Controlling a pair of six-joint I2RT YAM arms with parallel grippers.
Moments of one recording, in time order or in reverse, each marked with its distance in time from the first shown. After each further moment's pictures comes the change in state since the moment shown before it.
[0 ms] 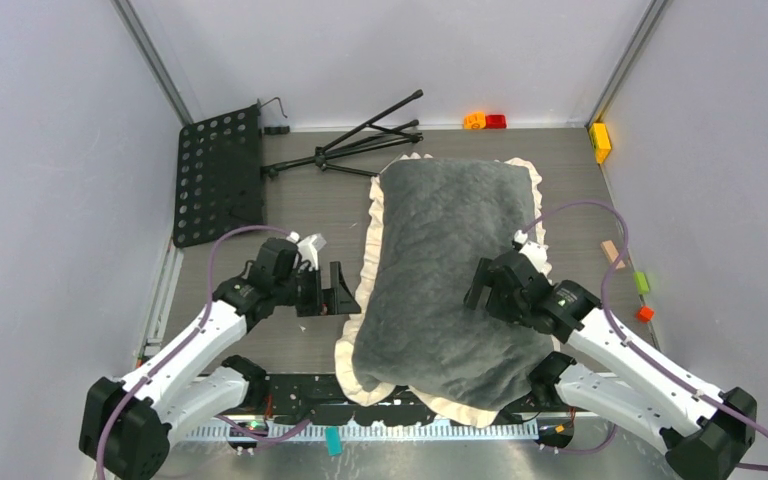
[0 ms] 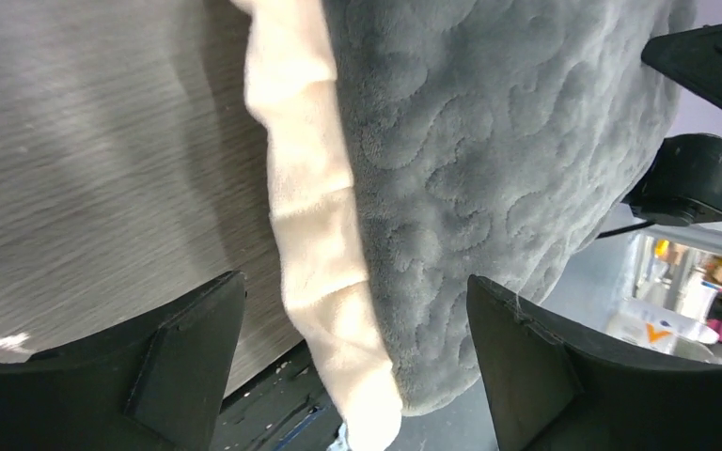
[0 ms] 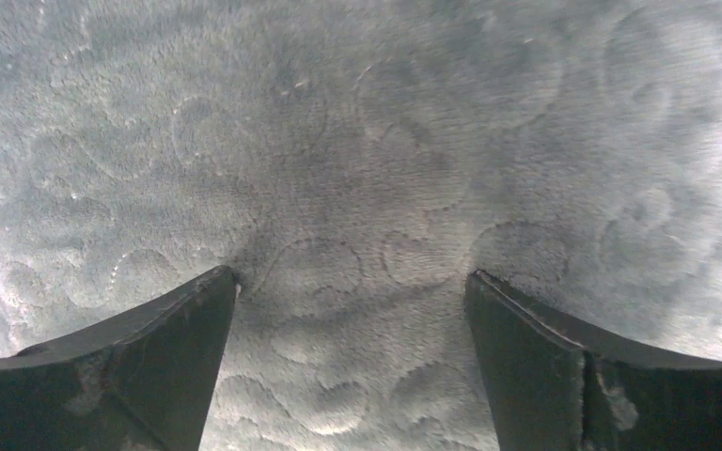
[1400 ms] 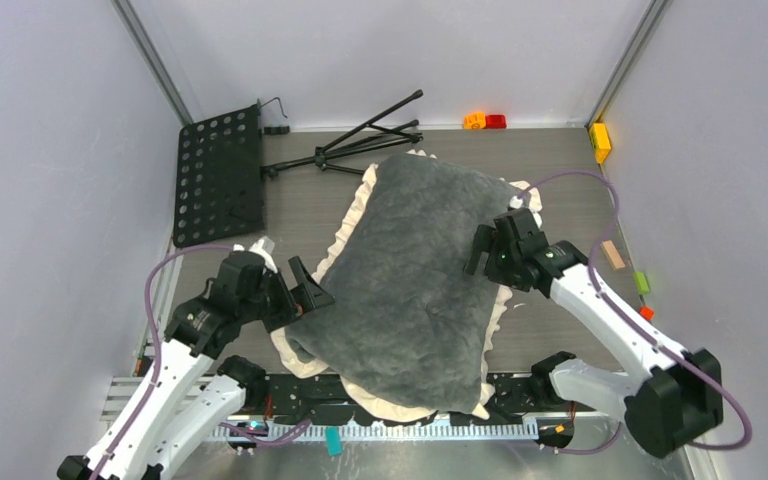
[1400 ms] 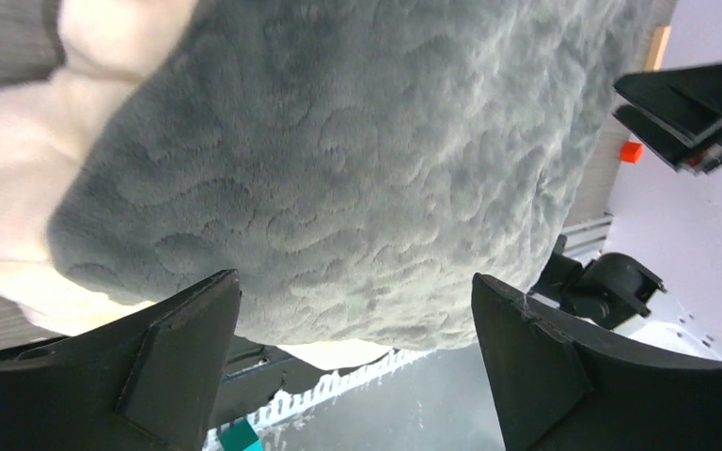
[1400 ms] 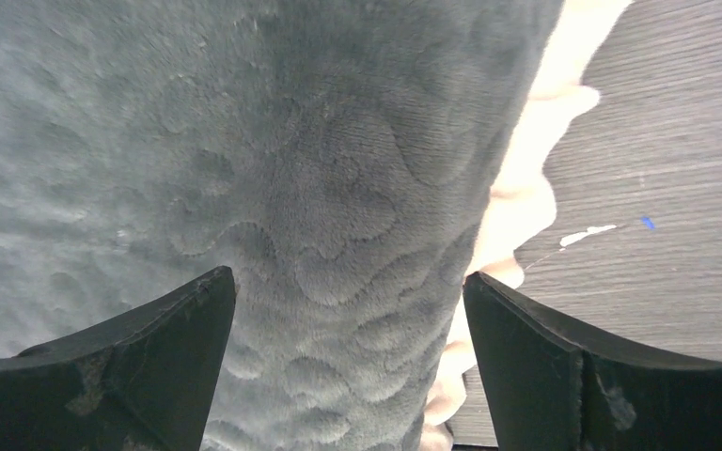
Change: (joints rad) left arm 0.024 -0.297 0.104 -0.369 -0.245 -0.317; right arm -0.271 0.275 0.133 0.154 -0.184 -0.240
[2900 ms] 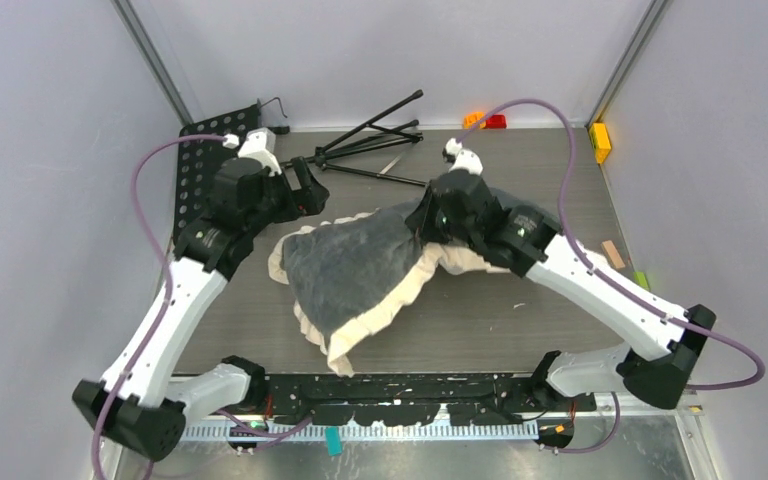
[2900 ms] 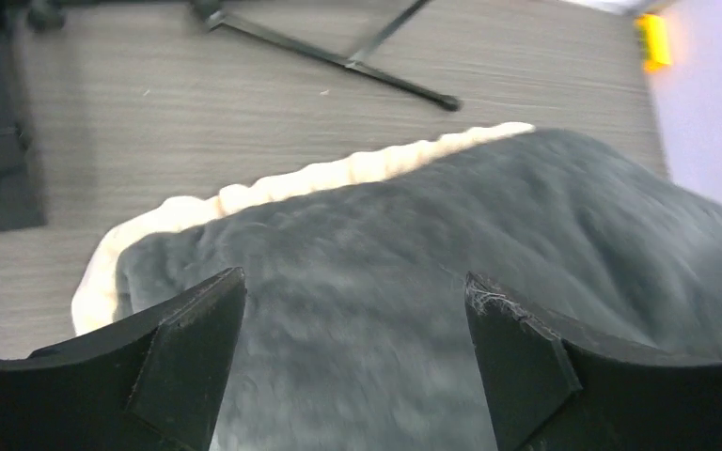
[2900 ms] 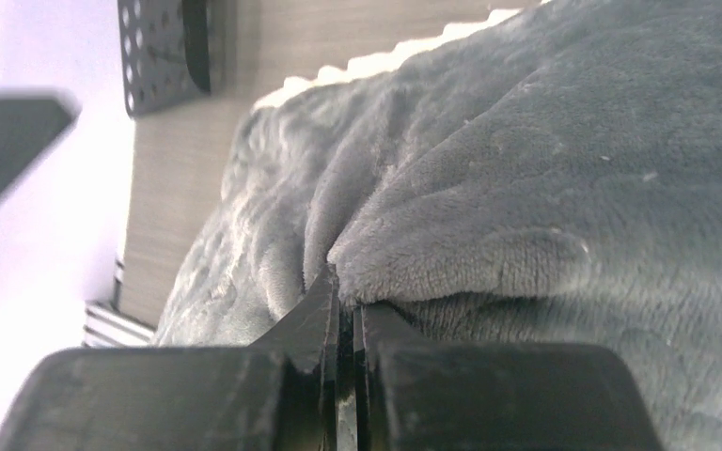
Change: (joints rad) left arm 0.090 0.508 0.475 0.341 -0.263 0.386; right arm 0.492 0.171 0.535 0.016 0.218 0.115
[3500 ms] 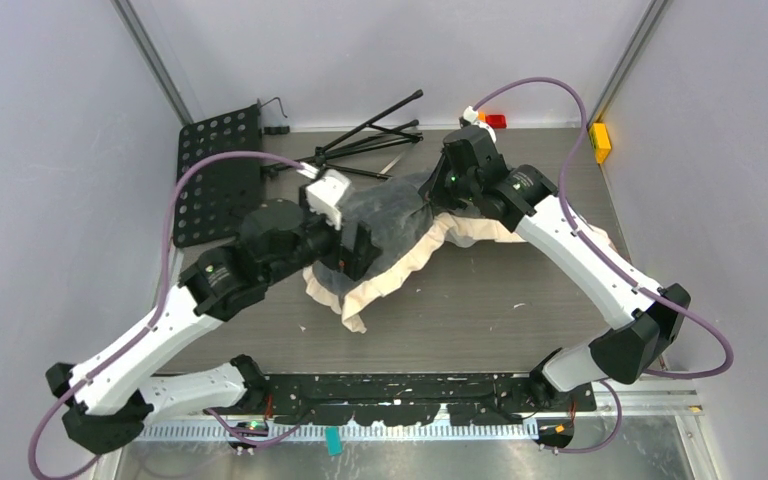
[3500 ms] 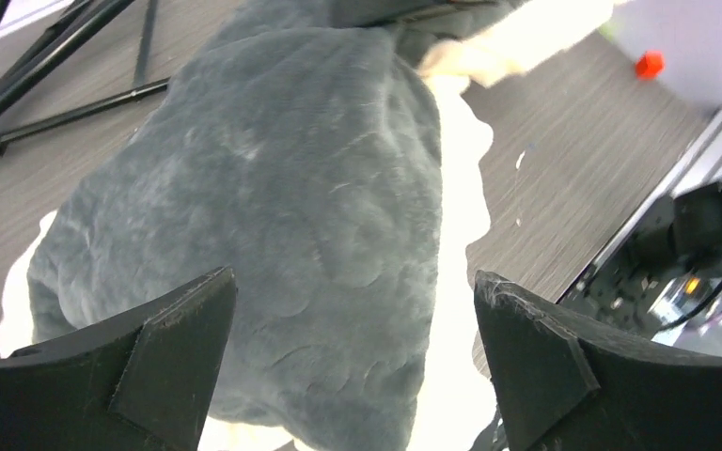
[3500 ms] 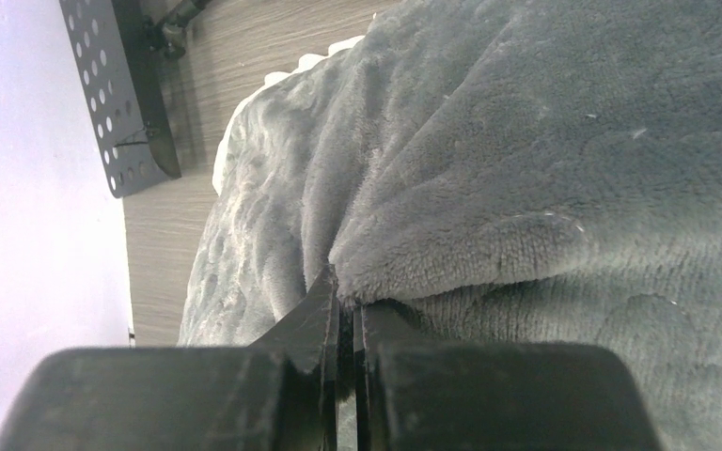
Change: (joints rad) left arm -0.484 -0.175 0.021 -0.035 -0.019 0.293; right arm -0.261 0.199 0.216 -0.063 -0.131 0.018
